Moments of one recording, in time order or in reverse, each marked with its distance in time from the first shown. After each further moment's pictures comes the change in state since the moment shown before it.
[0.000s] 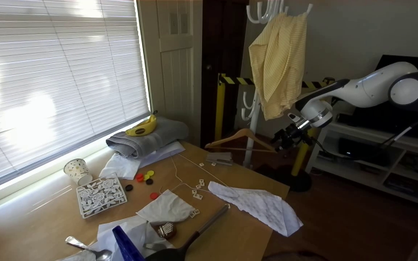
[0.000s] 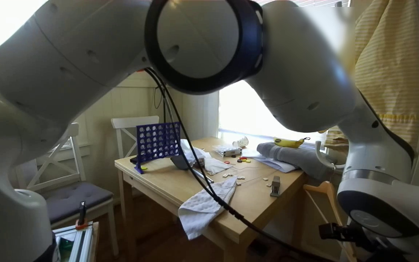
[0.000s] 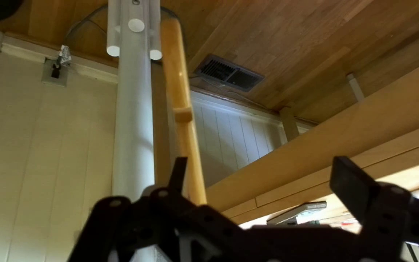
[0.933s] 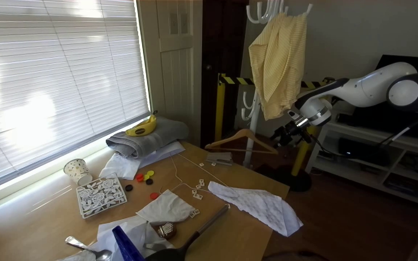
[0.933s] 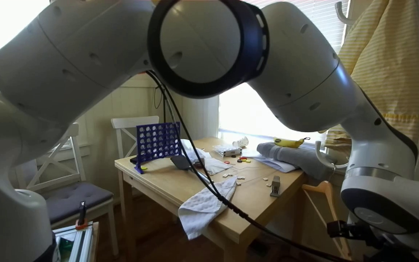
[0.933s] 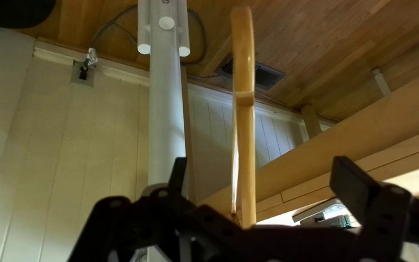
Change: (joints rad) arm 0.008 0.014 -0.004 0.042 0.012 0.040 0.042
